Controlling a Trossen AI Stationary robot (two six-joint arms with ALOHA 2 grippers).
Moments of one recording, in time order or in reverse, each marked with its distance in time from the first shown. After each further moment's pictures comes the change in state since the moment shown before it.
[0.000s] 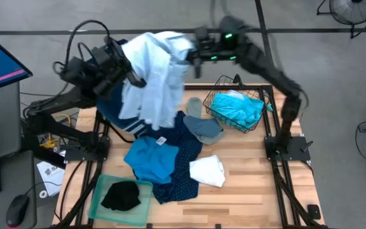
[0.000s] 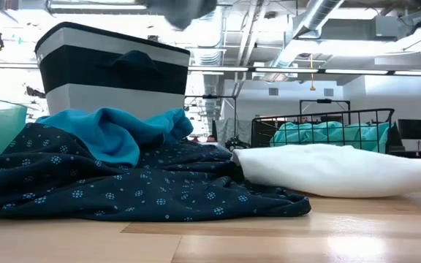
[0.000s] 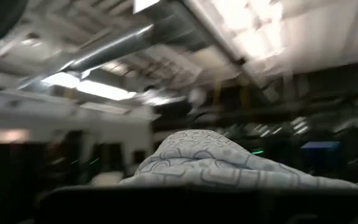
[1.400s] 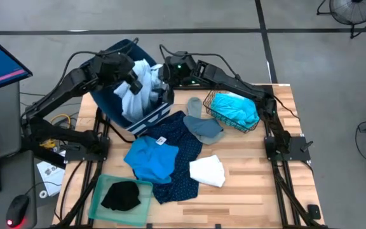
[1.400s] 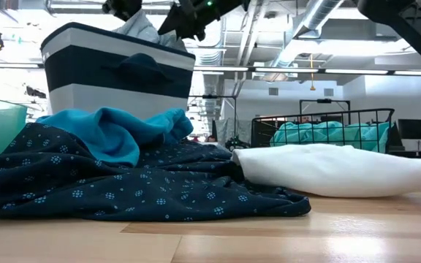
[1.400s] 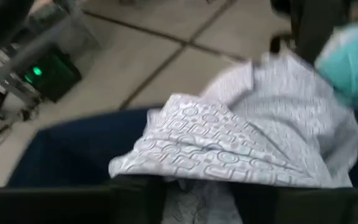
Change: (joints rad) left arm 0.367 -0.034 -0.001 -1.189 -0.042 -0.107; right arm 0.110 0.292 0.001 -0.113 0.281 -0.416
